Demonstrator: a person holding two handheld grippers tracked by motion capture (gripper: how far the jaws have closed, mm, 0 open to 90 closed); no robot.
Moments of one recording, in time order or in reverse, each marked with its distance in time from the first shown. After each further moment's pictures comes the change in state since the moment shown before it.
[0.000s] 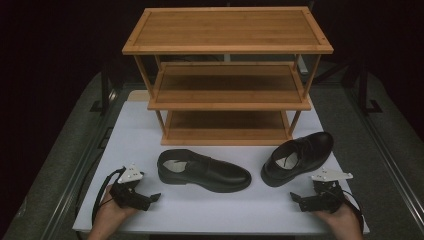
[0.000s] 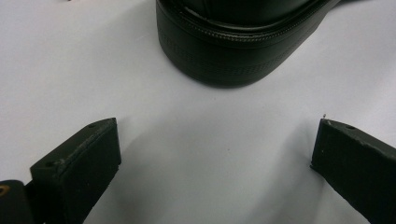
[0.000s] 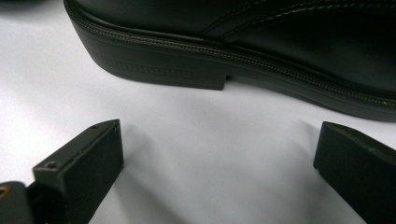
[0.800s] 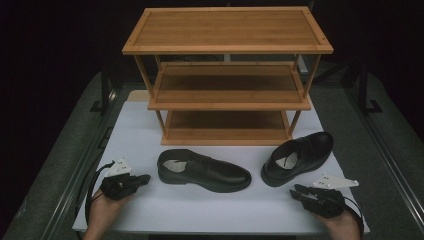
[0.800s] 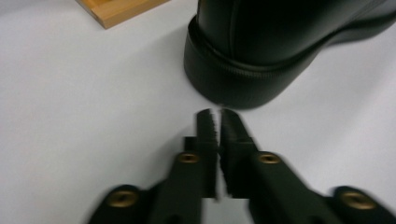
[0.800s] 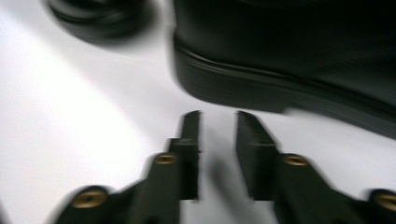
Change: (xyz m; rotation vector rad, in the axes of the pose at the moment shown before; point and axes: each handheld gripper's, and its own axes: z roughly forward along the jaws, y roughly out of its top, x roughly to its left) left arm 0.017 0.011 -0.022 -0.071 -0.034 -0.068; right arm 0.025 0.002 -0.020 -0.101 0.144 -0.035
